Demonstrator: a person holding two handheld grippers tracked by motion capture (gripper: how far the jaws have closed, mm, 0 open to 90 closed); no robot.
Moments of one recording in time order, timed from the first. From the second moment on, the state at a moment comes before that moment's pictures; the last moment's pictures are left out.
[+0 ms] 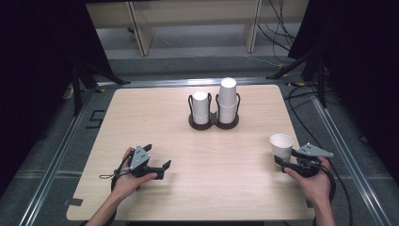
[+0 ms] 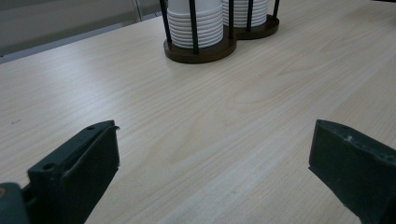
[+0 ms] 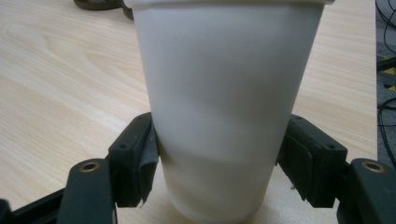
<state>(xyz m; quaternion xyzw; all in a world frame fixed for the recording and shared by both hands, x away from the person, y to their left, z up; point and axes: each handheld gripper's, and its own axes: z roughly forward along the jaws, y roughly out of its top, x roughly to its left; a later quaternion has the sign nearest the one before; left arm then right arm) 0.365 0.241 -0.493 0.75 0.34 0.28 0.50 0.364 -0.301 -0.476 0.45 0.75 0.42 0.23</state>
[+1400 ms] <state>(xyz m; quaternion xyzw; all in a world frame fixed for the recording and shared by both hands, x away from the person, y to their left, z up) 0.364 0.251 -0.493 0.73 0.35 0.29 0.51 0.330 -0.305 -0.474 0.48 0.72 0.44 0.26</state>
